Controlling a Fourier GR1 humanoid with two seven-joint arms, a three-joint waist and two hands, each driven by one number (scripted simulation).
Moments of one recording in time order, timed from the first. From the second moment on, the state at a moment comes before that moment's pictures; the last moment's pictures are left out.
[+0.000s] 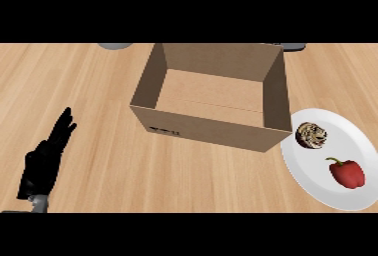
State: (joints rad) left arm 0.02 0.43 -0.15 -1.56 0.05 0.26 0.09; right arm 0.20 -1.03 -0.06 -1.66 0.31 0.22 -0.14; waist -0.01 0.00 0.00
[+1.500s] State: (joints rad) left arm 0.03 0.29 -0.05 -1.54 -0.09 0.15 0.07; right arm 0.14 -0.66 -0.10 -1.58 0.76 0.28 -0.08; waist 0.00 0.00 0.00
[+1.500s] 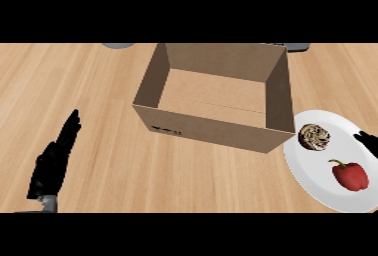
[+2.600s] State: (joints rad) left arm 0.02 0.22 0.02 -1.57 -0.16 0.08 0.10; right arm 0.07 -0.53 -0.15 -1.43 0.95 0.30 -0.18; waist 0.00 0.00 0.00
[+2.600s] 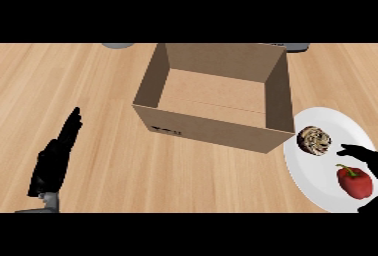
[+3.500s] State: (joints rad) left arm -0.02 0.20 0.01 -1.55 -0.18 0.04 0.08; right arm -0.22 -0.57 -0.13 -1.27 1.02 0.14 -0.41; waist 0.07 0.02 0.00
